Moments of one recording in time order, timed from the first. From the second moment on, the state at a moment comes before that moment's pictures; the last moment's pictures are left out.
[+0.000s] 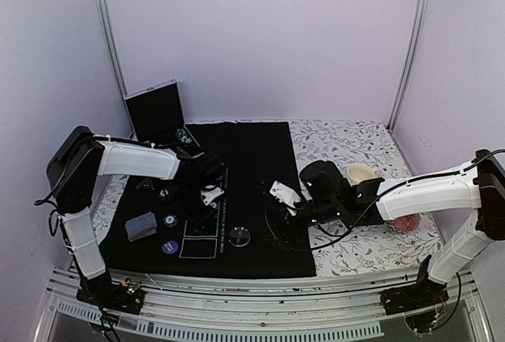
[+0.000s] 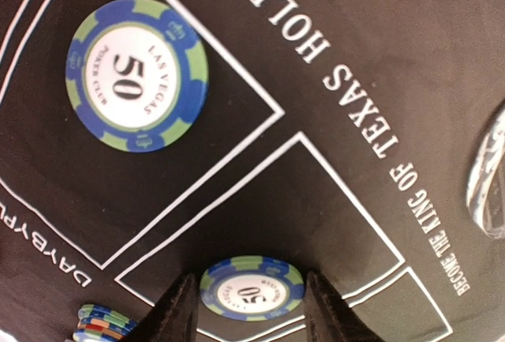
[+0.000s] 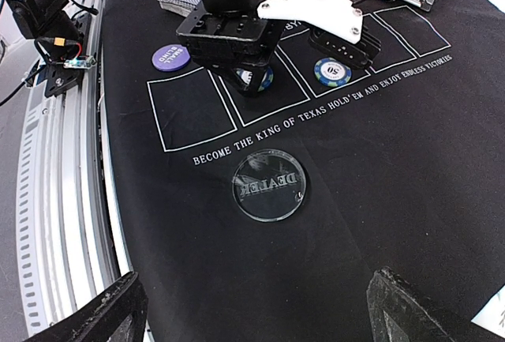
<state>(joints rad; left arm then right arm) -0.74 1.89 1.19 -0.84 -0.01 -0.04 1.04 1.55 0.88 0.00 -0.21 -0.04</state>
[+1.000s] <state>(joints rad) -0.53 1.74 1.20 -0.91 -0.07 -0.05 1.04 1.55 0.88 -0.02 -0.22 -0.04</state>
